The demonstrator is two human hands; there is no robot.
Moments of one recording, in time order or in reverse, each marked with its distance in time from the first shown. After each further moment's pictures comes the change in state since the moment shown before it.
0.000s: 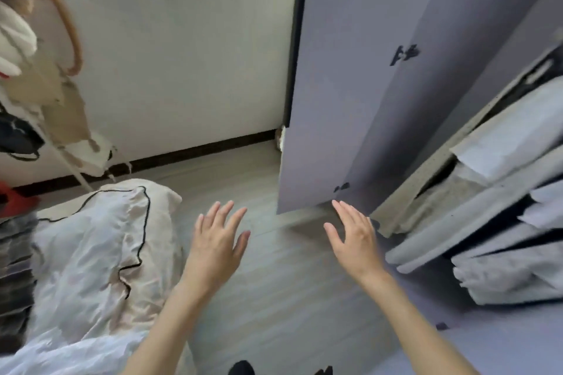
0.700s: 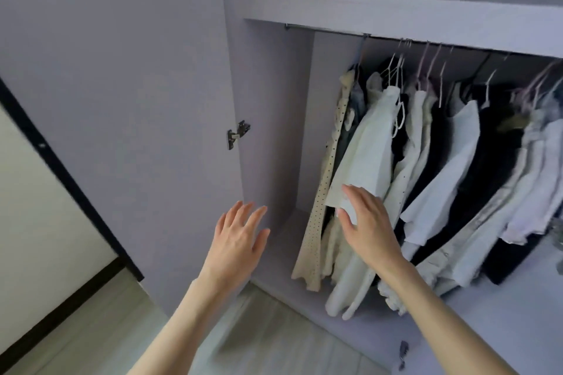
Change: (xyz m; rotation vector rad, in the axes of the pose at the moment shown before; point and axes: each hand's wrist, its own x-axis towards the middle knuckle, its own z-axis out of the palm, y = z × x) left_hand 0.336 0.232 0.035 -0.191 -0.095 0.733; right_hand 0.178 0.127 -0.183 -0.240 0.498 0.322
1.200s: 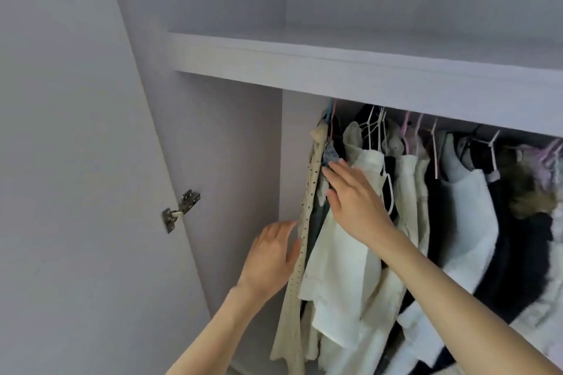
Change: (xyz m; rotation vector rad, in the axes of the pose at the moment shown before) left_hand 0.239 0.071 0.076 -0.236 -0.059 0.086; right_hand 0.238 0.087 -0.021 -0.212 0.039 -0.197
